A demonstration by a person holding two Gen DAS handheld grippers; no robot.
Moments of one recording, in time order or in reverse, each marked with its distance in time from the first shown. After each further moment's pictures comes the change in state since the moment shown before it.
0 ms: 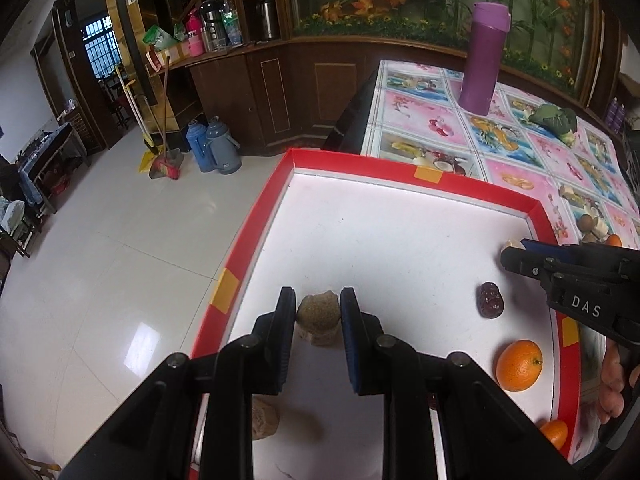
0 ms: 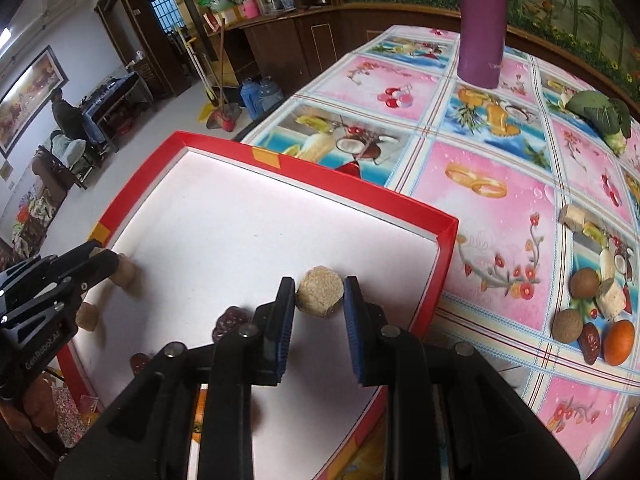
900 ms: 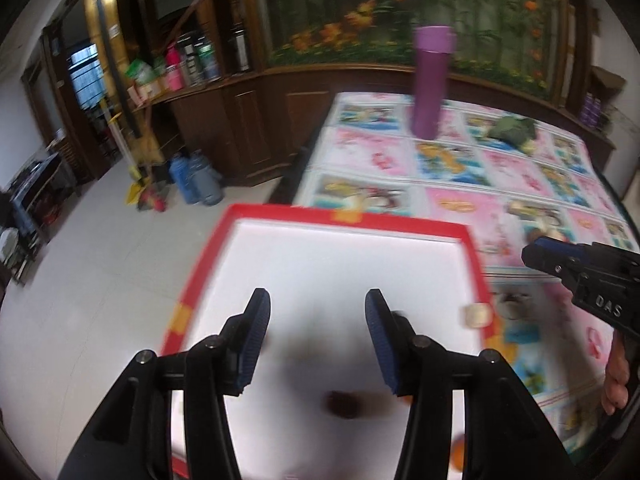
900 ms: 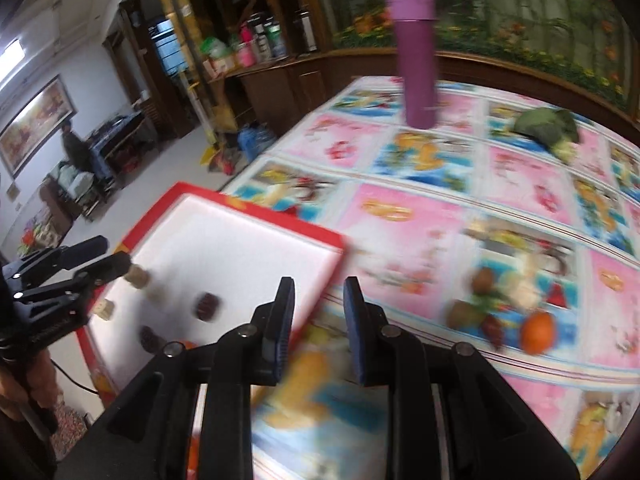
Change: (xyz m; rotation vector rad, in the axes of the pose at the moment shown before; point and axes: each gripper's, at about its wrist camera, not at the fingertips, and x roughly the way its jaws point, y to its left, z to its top) left arm -0.048 -0.061 0.015 0.075 -0.098 -0.054; right arm -0.084 -0.061 -0.025 0.030 -0.179 -0.007
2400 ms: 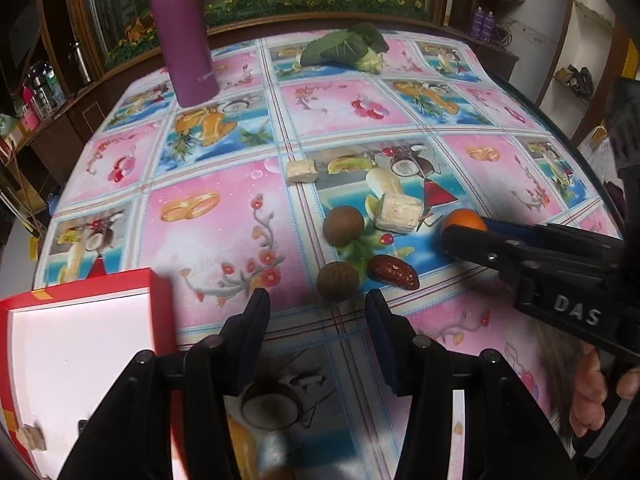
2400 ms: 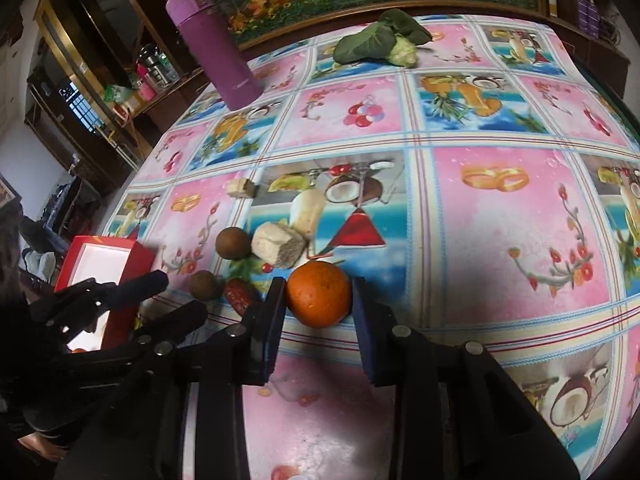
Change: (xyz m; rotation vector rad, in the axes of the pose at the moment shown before) left arm 0.090 -0.203 0.022 0.278 0.163 -0.317; right arm -0.012 -0.160 -0.036 0.326 0.045 -0.113
